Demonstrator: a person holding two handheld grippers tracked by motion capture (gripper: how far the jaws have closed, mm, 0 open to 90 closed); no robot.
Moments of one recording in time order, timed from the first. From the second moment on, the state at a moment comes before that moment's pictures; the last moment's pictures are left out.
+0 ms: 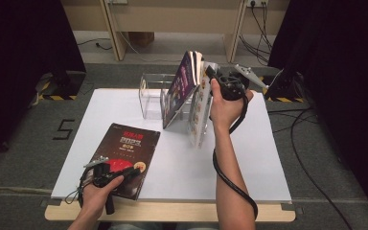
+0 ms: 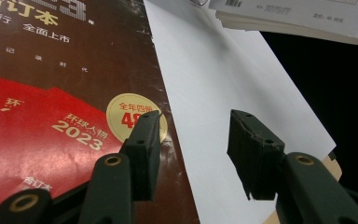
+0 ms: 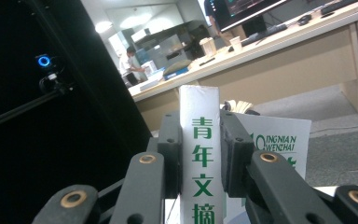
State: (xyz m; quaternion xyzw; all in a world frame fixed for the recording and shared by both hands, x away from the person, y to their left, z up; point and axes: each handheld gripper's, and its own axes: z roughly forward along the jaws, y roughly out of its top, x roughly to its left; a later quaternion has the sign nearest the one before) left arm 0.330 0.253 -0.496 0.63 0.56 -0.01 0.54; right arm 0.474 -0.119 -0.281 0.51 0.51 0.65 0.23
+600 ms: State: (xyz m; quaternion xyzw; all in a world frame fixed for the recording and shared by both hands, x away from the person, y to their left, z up) left arm 0.329 0.255 -0.496 0.63 0.56 -0.01 0.54; right arm 0.449 -0.122 -0.305 0.48 0.53 0.65 0.24
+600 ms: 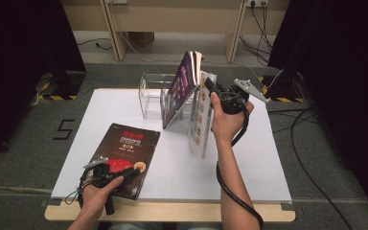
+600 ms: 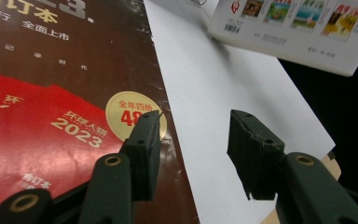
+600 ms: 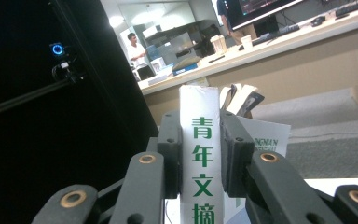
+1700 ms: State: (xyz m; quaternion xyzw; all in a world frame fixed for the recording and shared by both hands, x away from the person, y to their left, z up) left arm 0.329 0.251 -0.495 0.63 0.56 -0.01 0.54; right arm 0.399 -0.156 -0.315 0.48 0.56 0.63 0.26
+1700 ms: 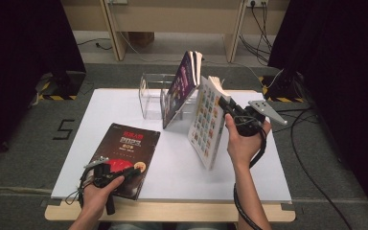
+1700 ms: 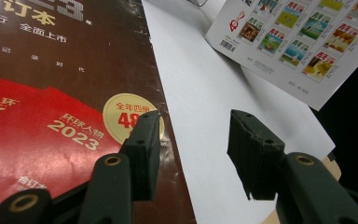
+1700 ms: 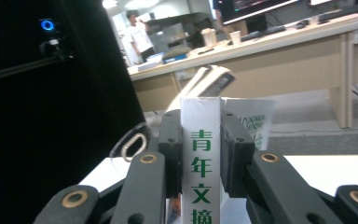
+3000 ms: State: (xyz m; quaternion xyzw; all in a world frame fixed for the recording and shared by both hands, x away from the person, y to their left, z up) left arm 0.331 0.255 -0.497 0.63 0.56 -0.01 0.55; right arm 0.463 -0.101 -0.289 0.42 0.58 0.67 0.20
